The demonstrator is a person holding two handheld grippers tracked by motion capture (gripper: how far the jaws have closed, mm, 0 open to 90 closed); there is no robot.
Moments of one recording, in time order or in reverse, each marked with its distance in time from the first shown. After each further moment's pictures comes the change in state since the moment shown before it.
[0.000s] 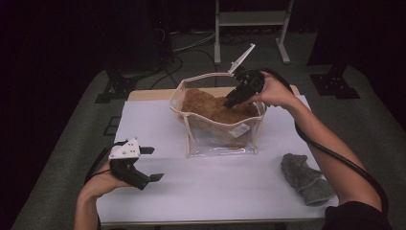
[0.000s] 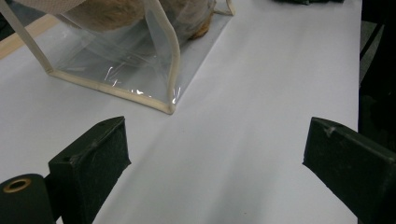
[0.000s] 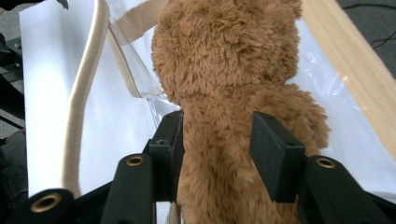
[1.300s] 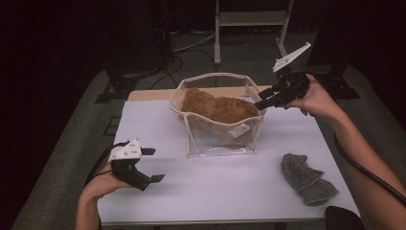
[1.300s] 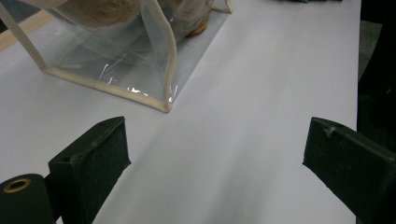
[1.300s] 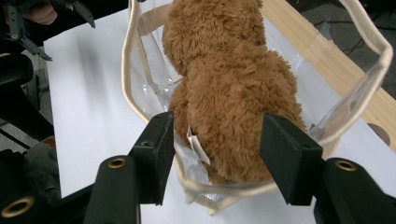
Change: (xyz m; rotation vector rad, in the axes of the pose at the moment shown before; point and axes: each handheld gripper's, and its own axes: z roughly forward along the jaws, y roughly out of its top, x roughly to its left) left arm -0.001 -0.001 0.004 0.003 -0.005 -0.006; right arm 0.018 -0.072 -0.077 -0.158 -0.046 0.095
